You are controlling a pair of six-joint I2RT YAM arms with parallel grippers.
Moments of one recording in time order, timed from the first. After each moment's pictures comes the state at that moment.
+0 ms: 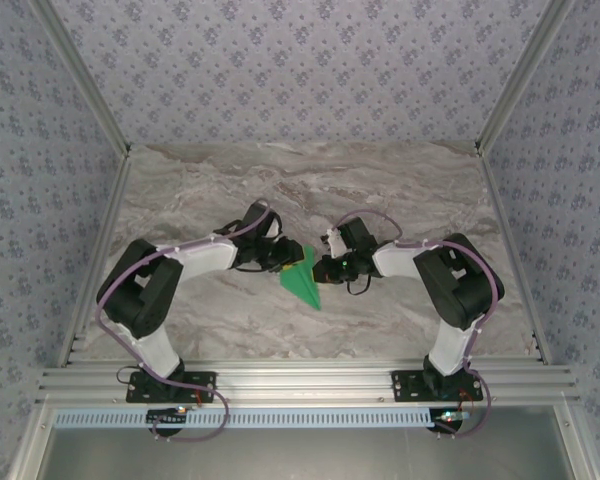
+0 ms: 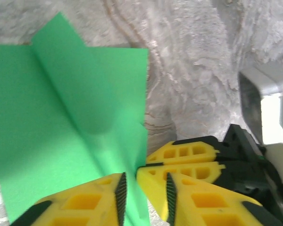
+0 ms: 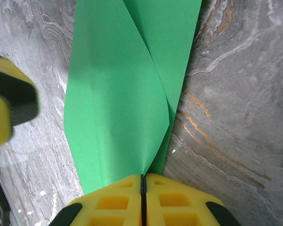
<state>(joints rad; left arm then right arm) -0.62 1.74 0.98 -0.16 0.45 -0.90 0.55 1.79 0.83 -0.05 -0.56 0.45</state>
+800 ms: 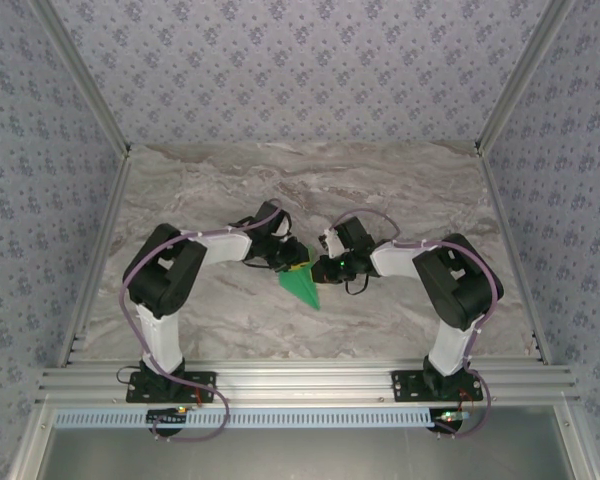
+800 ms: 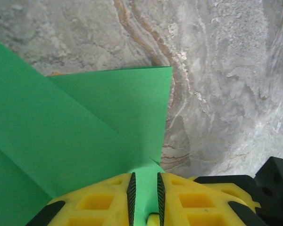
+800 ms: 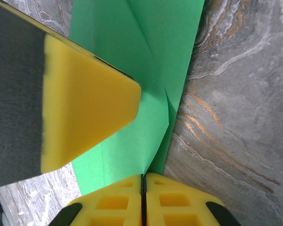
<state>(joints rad) -0.62 1.92 1.08 -0.17 0.50 -0.88 0.57 1.79 0.85 -0.08 -0.53 0.44</state>
